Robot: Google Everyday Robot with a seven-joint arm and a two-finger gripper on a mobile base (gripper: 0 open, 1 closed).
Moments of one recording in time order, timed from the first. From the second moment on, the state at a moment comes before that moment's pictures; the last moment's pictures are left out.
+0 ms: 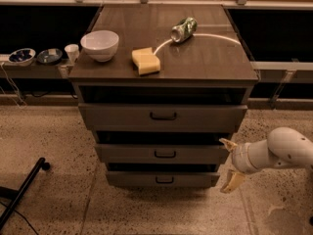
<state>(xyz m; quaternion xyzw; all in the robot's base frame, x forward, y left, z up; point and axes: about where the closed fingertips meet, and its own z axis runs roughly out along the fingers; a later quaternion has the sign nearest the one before) 0.516 -0.244 0.536 -0.63 0.71 0.10 0.29</state>
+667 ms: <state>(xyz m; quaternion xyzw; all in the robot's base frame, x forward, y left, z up) 0.515 -0.256 0.509 -0.66 0.69 0.11 0.28</state>
